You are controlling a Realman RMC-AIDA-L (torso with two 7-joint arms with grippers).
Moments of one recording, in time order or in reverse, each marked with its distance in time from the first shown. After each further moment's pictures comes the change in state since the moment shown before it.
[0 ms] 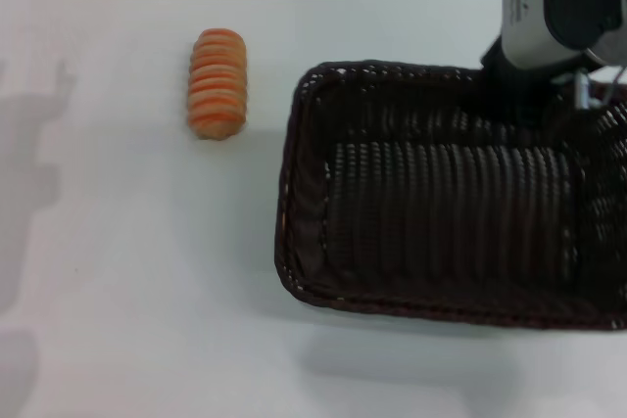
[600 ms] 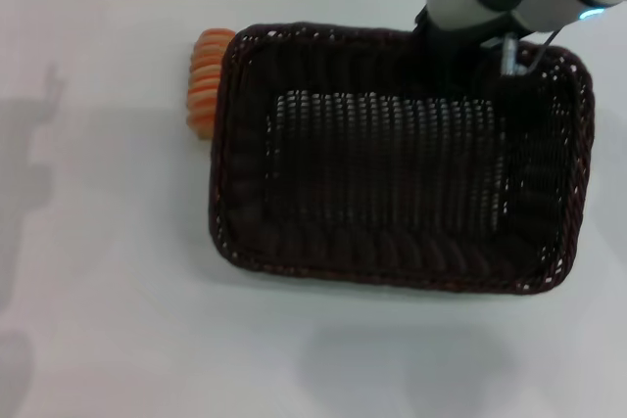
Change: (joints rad) left arm -0.008 0.002 -0.015 -0.038 -0.001 0.000 -0.001; right arm 0.063 0.003 -0.100 -0.028 0.060 -0.128 0.115
